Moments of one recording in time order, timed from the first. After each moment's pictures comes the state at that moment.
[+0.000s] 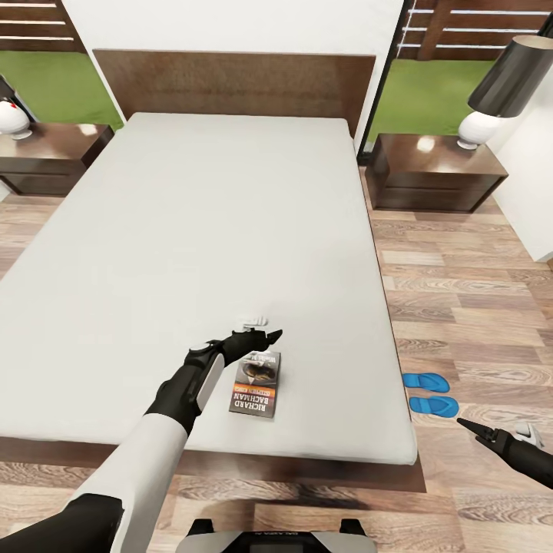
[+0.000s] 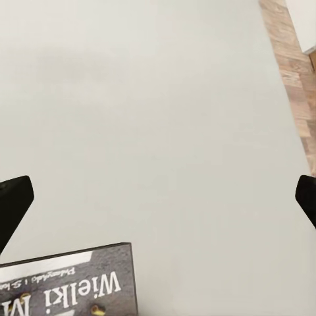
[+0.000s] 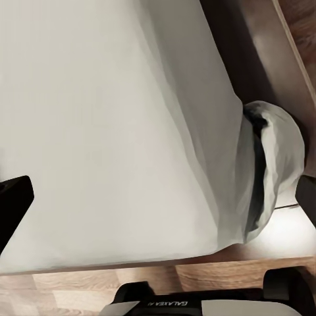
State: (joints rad) left arm -0.86 -0.17 -0.04 -0.77 0.10 0.32 -0.39; right arm -0.47 -0.64 -0.10 -0.51 -0.73 0.47 0.93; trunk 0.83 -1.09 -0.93
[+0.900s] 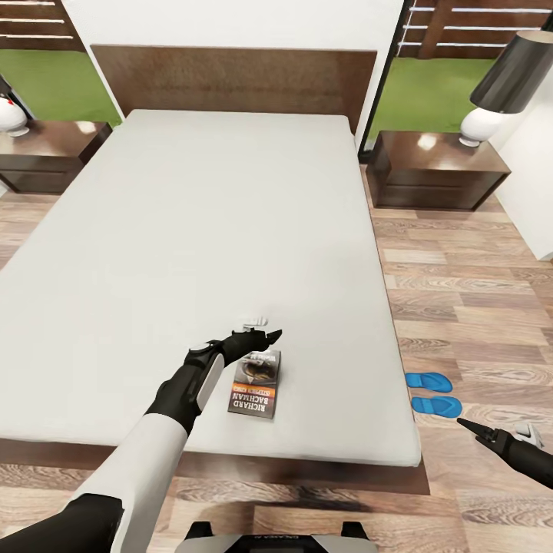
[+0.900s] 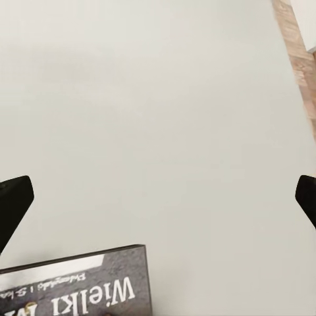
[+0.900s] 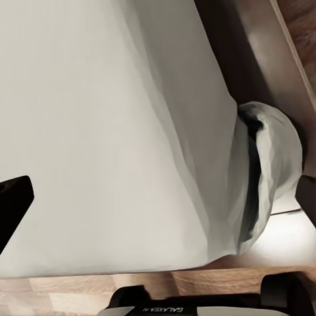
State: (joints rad) left arm -0.86 -0.17 -0.04 -0.77 0.10 0.32 -0.39; right arm -0.47 -0.64 -0.10 -0.51 -0.73 0.47 0.93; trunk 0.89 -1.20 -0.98
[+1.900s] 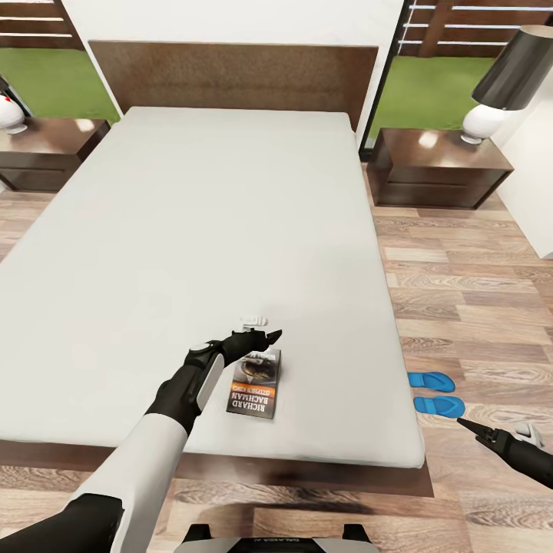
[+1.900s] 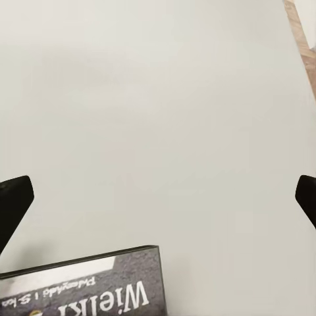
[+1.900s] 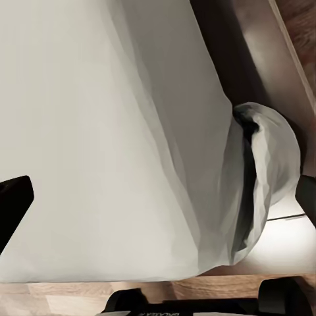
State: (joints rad) left arm -0.86 -0.17 -0.04 -0.77 0.10 0.32 -0.39; right arm -0.47 -0.64 -0.10 -0.51 -0.73 0.47 0.93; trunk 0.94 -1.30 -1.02
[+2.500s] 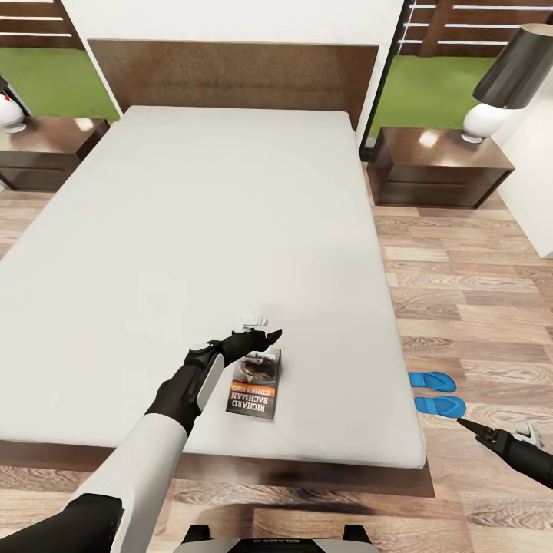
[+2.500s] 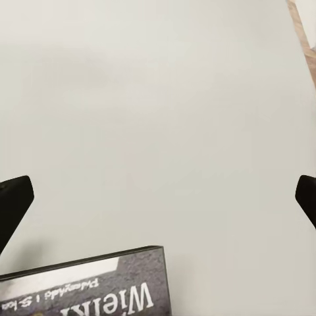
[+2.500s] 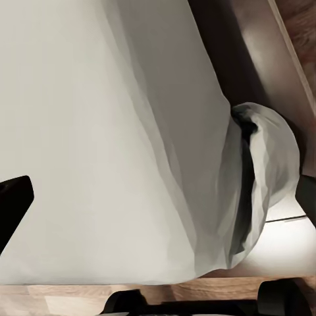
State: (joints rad) left arm -0.86 -0.17 -0.04 -0.77 0.10 0.32 -0.39; right arm -0.47 -0.64 -0.10 -0.51 -0.73 0.47 0.93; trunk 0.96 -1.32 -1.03
